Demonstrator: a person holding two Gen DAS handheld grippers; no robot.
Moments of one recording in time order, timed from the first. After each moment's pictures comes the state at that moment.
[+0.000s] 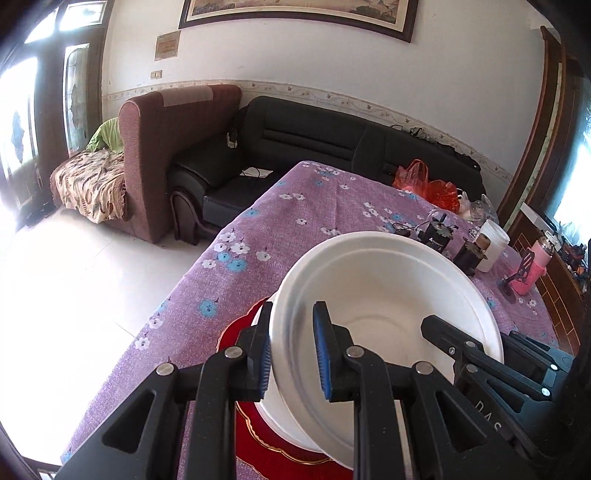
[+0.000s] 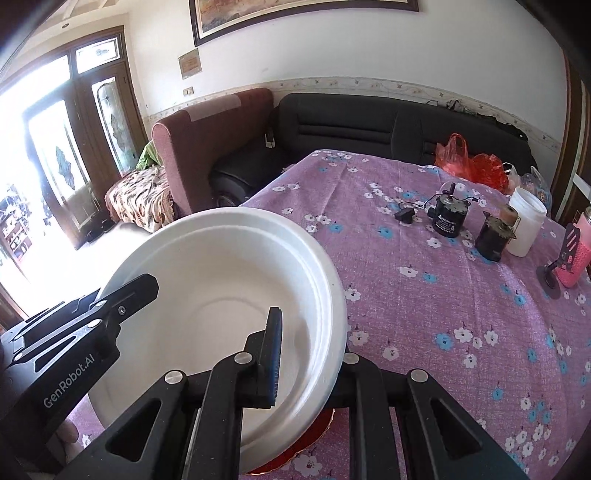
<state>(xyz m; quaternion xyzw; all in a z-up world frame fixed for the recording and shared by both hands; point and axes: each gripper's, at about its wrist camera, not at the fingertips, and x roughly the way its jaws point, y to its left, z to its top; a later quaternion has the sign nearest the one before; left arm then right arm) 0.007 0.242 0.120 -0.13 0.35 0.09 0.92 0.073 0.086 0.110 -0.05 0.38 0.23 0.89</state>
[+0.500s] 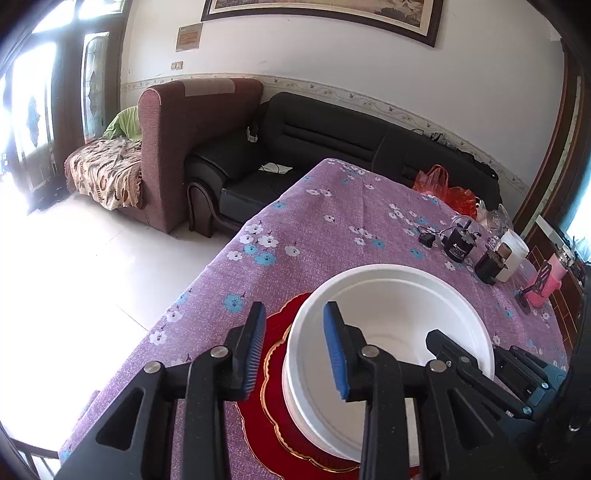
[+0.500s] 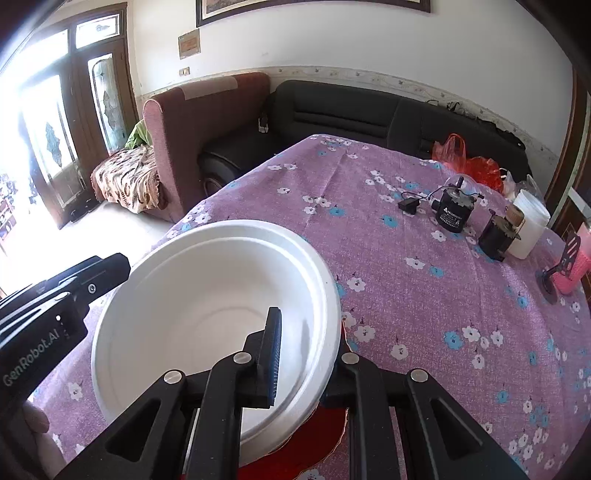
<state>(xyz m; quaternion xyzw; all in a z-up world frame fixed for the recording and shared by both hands) 0.006 0.265 0.108 -0.15 0.34 0.12 0.92 0.082 0.111 0.078 -0.09 0.39 0.20 0.89</state>
